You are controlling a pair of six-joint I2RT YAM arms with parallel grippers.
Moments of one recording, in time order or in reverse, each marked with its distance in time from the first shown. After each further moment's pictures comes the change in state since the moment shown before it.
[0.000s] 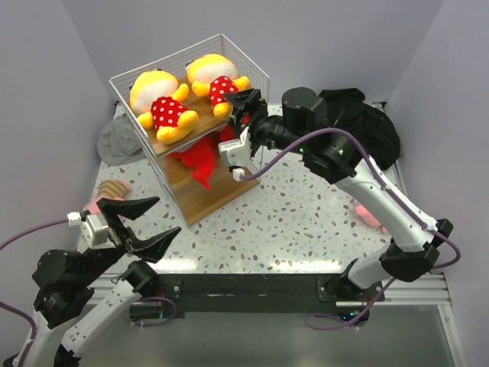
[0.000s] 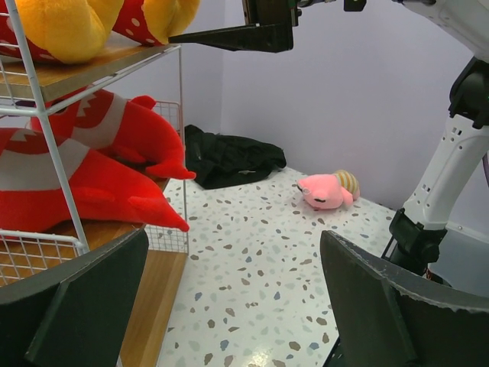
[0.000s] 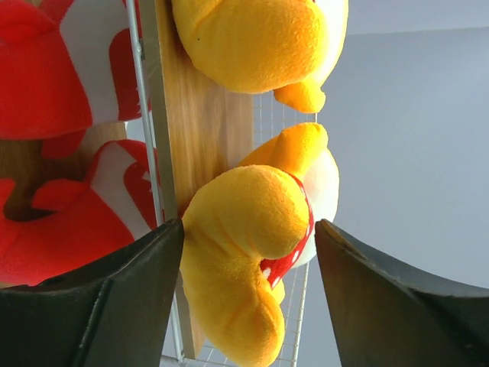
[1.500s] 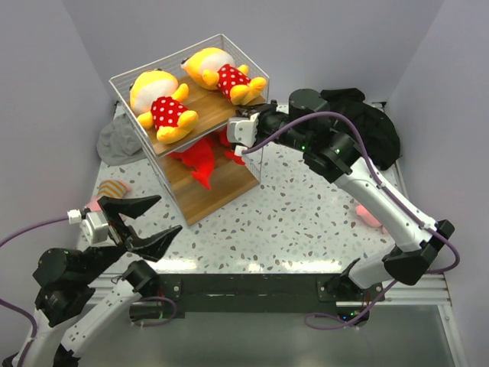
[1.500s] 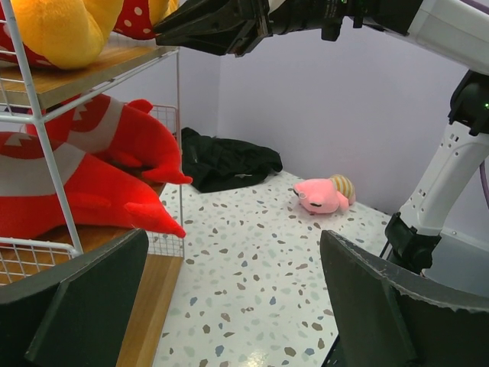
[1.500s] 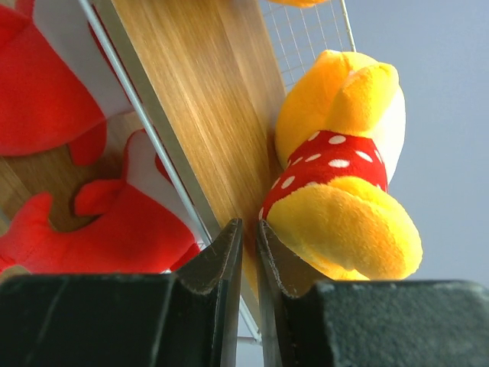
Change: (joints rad) left arm 0.000 0.017 -0.001 0.027 0.005 -0.018; right arm -0.091 -0.037 -0.164 0.171 -0.008 0.351
